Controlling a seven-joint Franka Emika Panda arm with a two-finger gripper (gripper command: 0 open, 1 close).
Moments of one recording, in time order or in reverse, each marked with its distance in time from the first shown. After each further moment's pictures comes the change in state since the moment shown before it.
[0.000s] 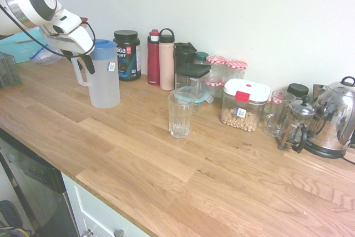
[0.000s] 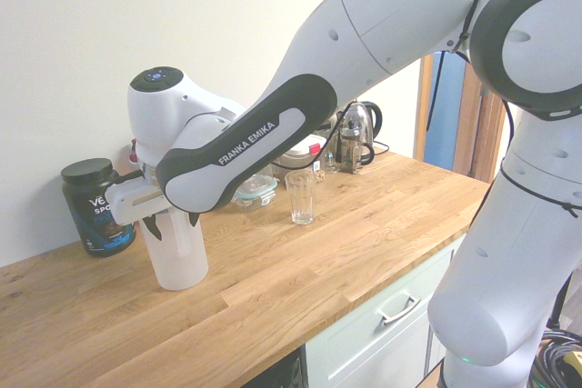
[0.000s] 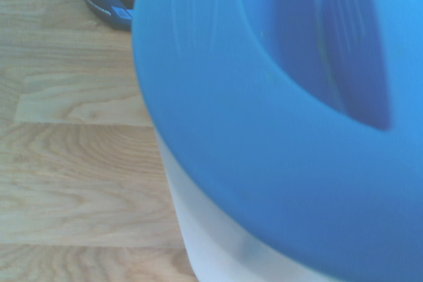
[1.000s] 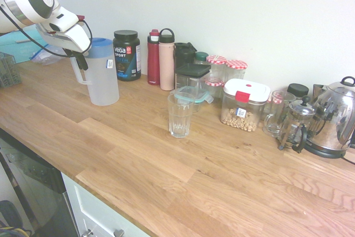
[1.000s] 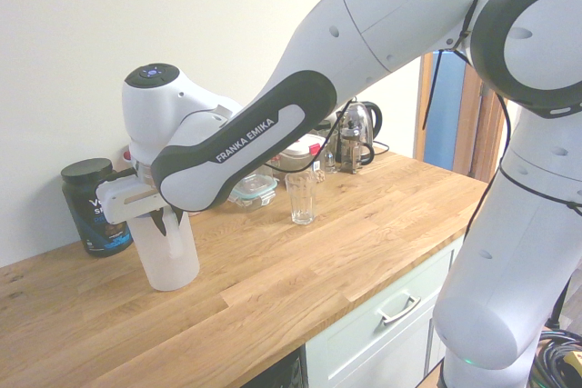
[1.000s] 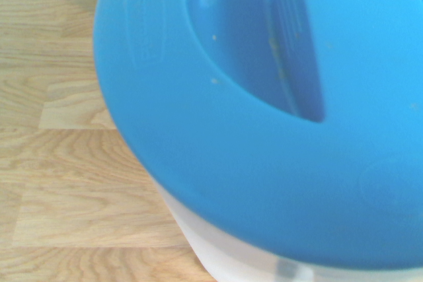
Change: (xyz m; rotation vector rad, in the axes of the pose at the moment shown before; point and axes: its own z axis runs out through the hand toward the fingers) arm -0.003 -0.002 -0.008 0.015 -0.017 0.035
